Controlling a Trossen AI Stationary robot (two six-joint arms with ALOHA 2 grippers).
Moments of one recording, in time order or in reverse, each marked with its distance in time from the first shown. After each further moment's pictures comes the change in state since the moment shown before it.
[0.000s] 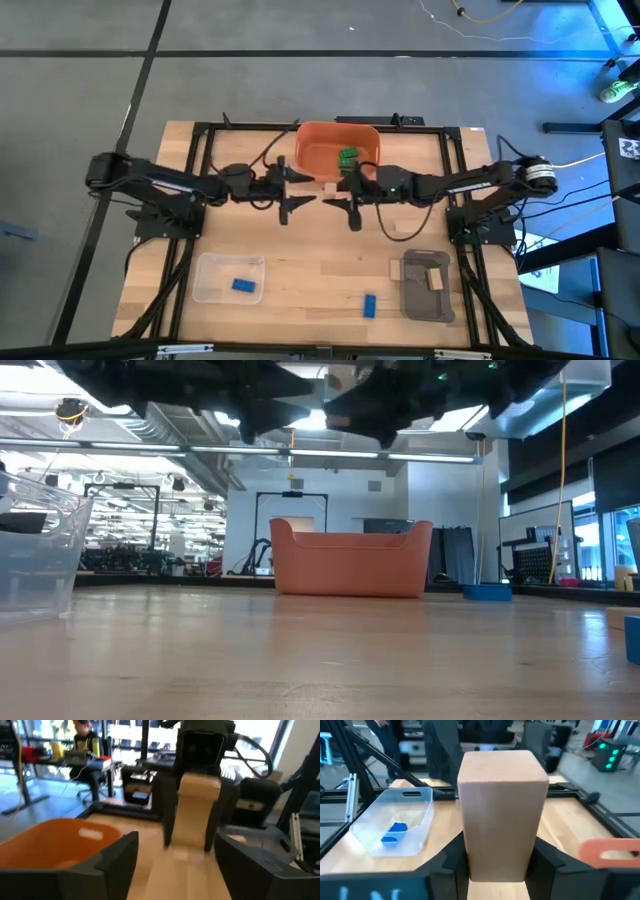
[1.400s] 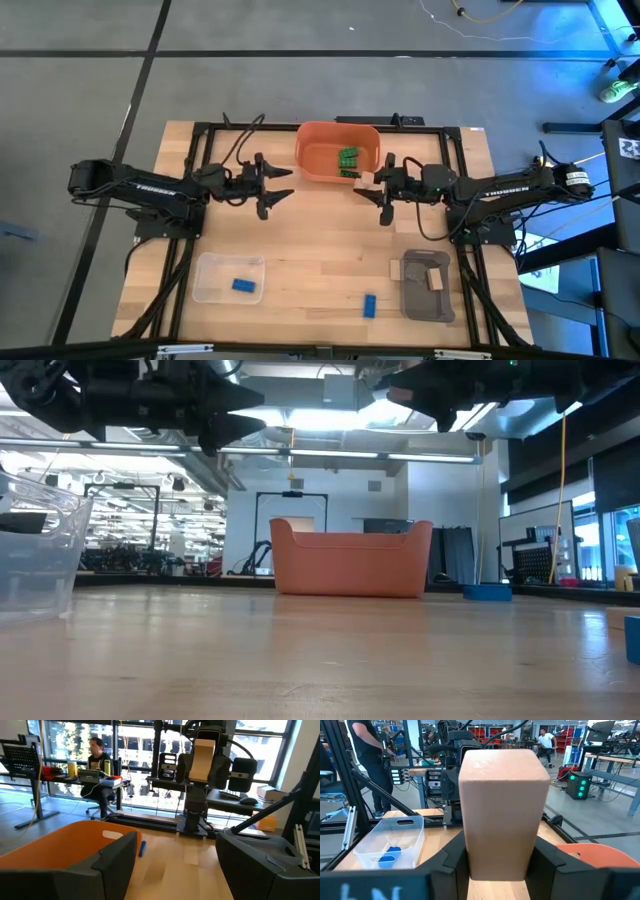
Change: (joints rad) left arm 0.076 -0.194 -0.270 0.198 0.033 0.001; right arm 0.000 -0.368 -0.259 0.077 0.101 0.009
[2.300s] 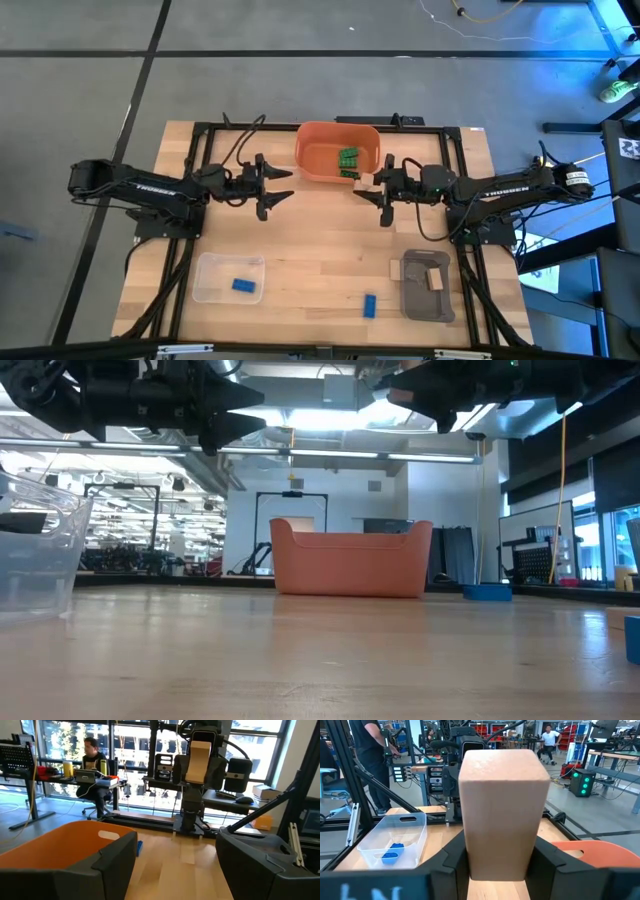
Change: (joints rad) left arm -0.003 0.000 0.000 0.000 0.015 0.000; right arm 0.006 0.001 0.000 -0.014 -0.010 0.004
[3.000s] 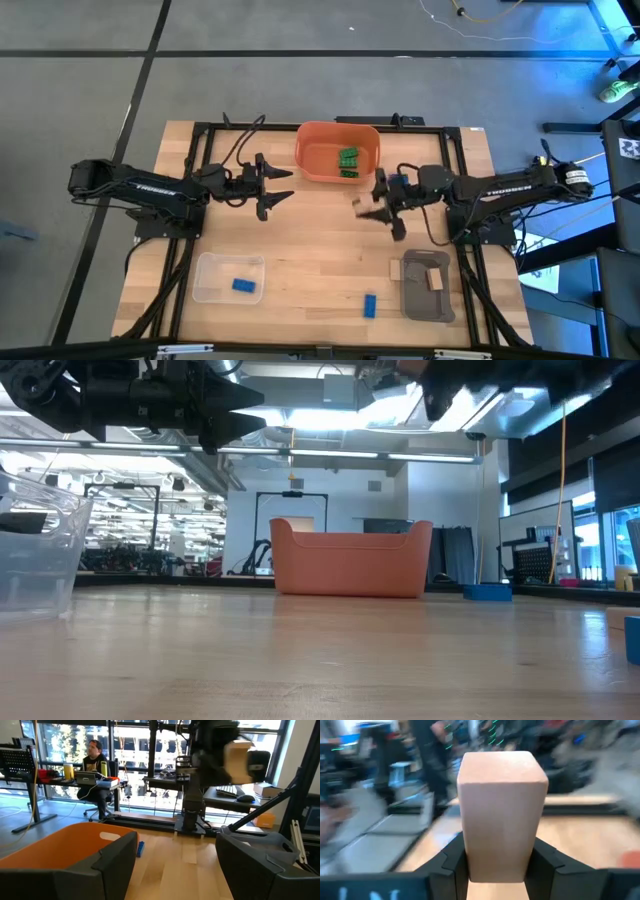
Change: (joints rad) left arm 0.000 0.000 0.000 0.000 0.000 0.023; right arm 0.038 0.000 0.079 -0.153 -0.311 0.076
